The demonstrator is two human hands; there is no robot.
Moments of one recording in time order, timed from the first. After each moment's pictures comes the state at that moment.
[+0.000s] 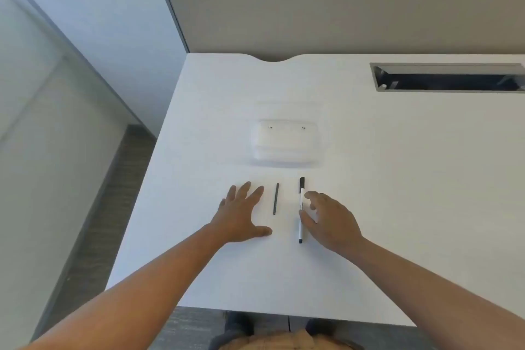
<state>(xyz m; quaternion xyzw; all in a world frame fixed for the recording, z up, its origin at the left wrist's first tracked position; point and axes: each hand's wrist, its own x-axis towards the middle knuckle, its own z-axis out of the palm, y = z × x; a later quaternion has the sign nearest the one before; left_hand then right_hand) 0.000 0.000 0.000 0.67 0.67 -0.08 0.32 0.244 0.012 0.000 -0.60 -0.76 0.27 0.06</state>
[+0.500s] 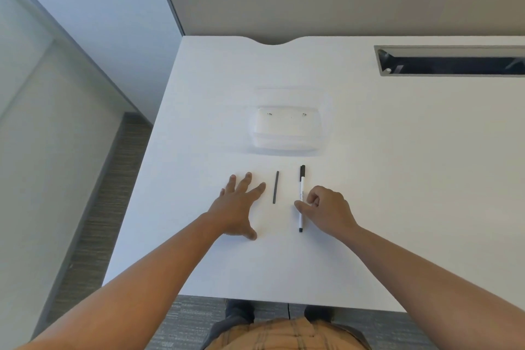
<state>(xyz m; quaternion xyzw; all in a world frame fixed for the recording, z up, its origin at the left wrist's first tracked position) -0.004 0.000 0.001 0.70 0.63 -0.17 0.29 0.240 0.021 -0.020 -0.67 -0.62 0.40 0.08</state>
